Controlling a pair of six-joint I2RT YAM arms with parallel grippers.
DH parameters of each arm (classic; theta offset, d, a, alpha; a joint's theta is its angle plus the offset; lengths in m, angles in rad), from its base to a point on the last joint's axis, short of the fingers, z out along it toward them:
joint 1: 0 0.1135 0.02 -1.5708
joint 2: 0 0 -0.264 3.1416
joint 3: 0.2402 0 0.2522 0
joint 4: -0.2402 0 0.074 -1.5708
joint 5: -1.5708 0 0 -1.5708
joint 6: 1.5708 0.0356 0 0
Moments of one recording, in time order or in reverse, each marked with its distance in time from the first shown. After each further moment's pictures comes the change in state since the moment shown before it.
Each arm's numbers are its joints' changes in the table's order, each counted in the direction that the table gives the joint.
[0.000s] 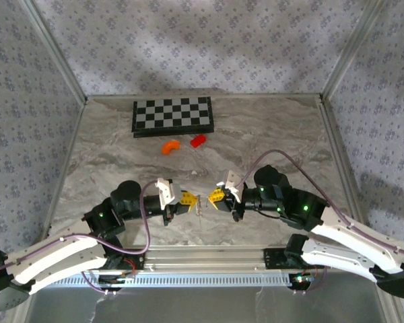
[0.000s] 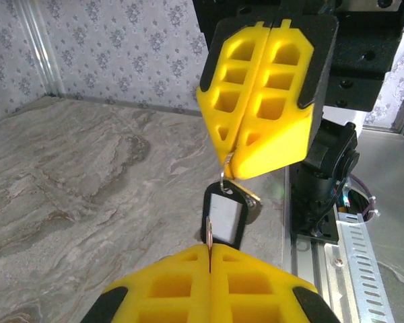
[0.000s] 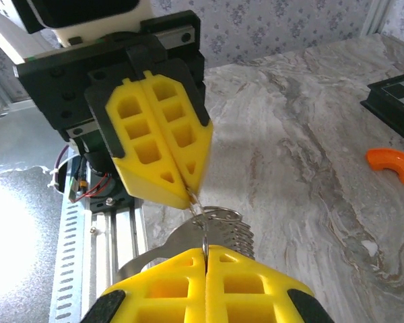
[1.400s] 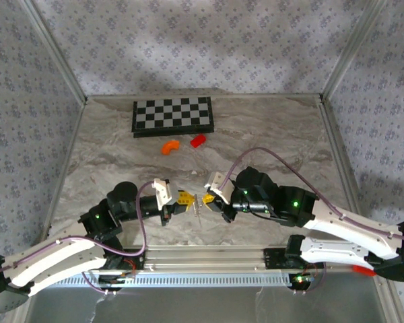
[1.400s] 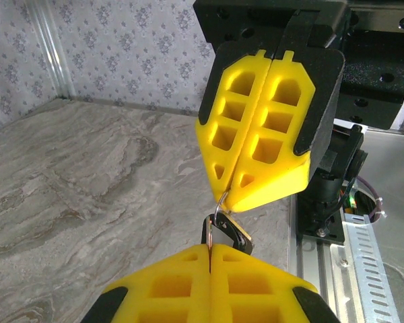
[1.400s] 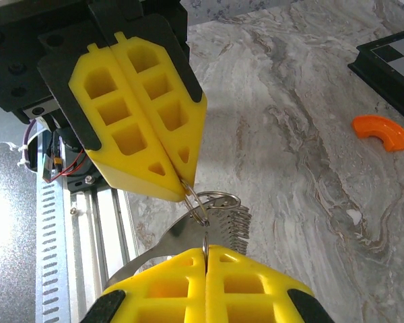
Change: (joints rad) left arm 0.000 -0.039 0.002 -0.035 0.025 0.007; right arm 0.137 0.132 0.136 -0.135 -0.208 0.029
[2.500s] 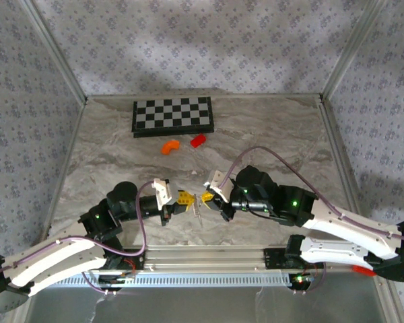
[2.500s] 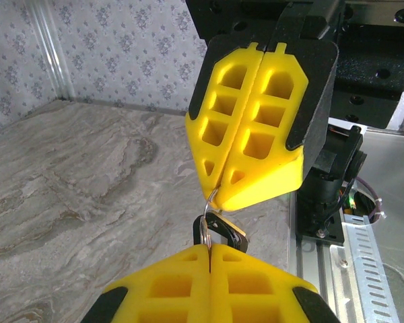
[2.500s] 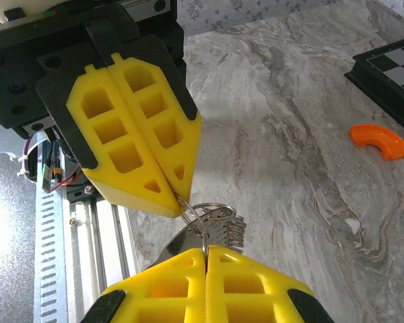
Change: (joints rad) left arm 0.000 0.000 0.000 0.003 -0.003 0.000; right arm -0.008 0.006 0.000 0.031 0.006 0.003
